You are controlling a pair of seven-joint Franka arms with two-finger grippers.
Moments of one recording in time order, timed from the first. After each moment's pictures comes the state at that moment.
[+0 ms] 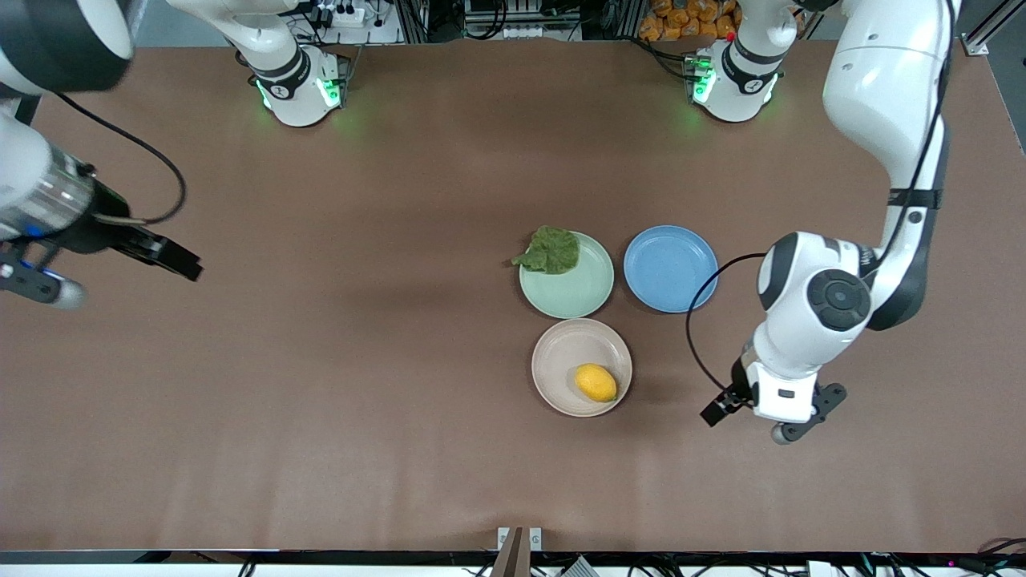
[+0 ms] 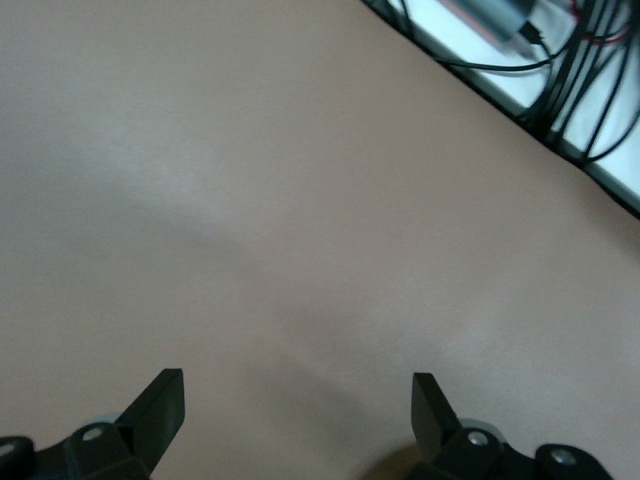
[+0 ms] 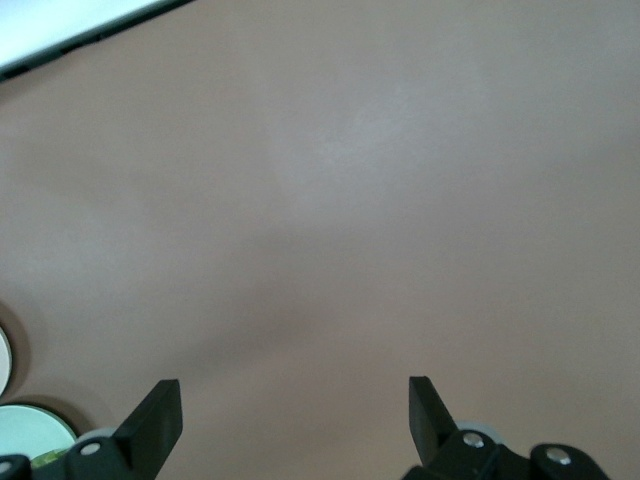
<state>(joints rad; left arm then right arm) -0.13 0.64 -0.14 -1.45 0.15 2.27 -0.95 -0.03 0.21 0.18 -1.29 -0.05 1.50 0.53</state>
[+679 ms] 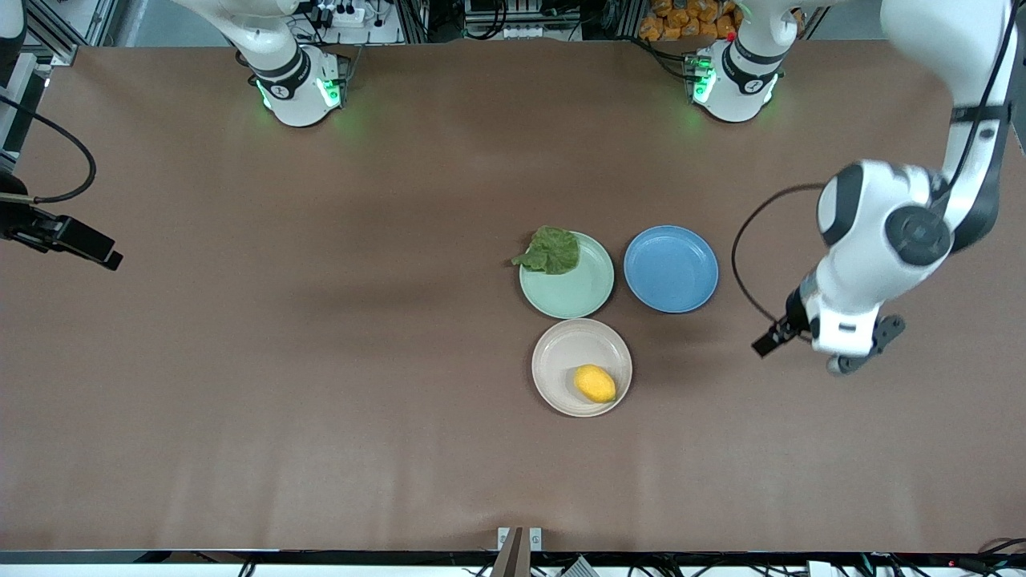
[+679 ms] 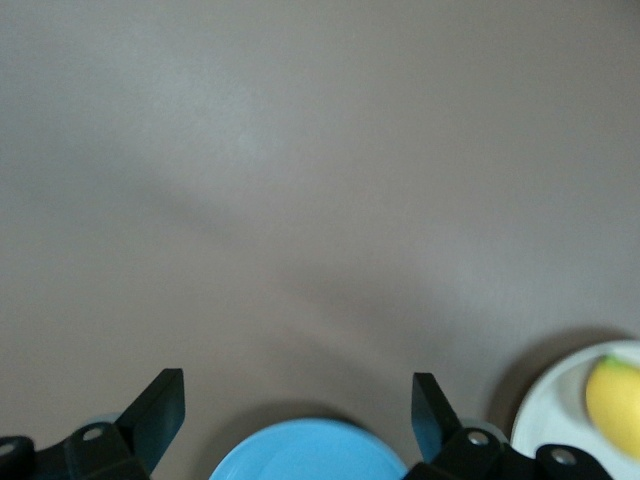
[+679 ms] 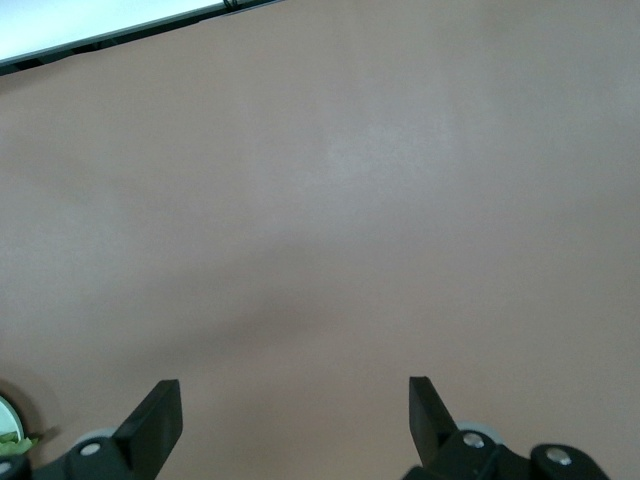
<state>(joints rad) 0.02 0.21 -0.18 -1.94 0.05 2.23 -0.72 -0.13 0.20 0.19 -1.27 -0.06 1.49 0.28</state>
